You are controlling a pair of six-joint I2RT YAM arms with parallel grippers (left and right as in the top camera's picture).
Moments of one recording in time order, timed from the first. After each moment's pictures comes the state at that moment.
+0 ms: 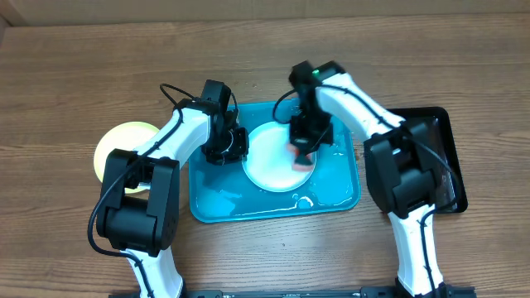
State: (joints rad) left arm -0.23 1.98 1.27 -0.78 0.35 -0.33; right arm 0.43 2.31 1.85 -1.24 -0.24 0.53
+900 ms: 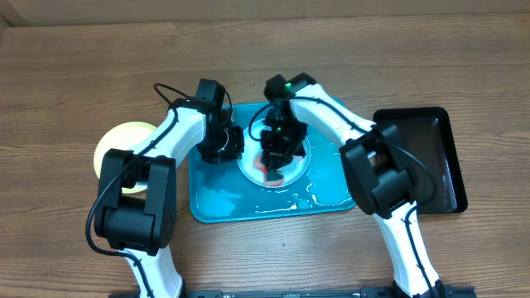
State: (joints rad) left arm -0.21 1.98 1.27 -0.77 0.34 -0.33; right arm 0.53 2.39 1.90 -1.29 -0.51 0.39
